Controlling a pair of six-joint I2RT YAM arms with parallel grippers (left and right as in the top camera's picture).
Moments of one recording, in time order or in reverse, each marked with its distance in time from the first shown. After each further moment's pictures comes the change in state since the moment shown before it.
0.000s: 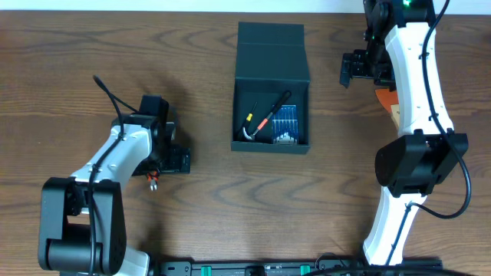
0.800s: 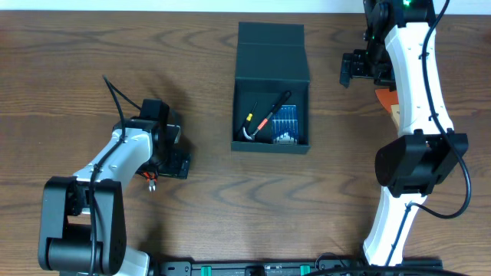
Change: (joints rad) left arm 0.000 0.000 -0.036 0.061 -0.025 0.165; right arm 0.000 0.000 0.000 0.000 0.000 0.000
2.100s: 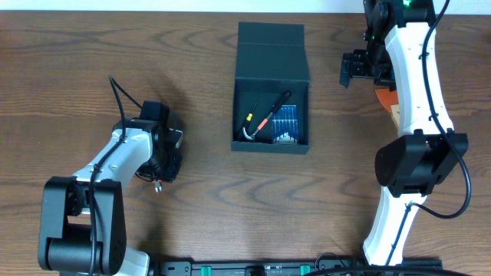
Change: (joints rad) left arm 0.000 0.000 0.000 -0.047 -0.013 0.092; right arm 0.000 0.000 0.000 0.000 0.000 0.000
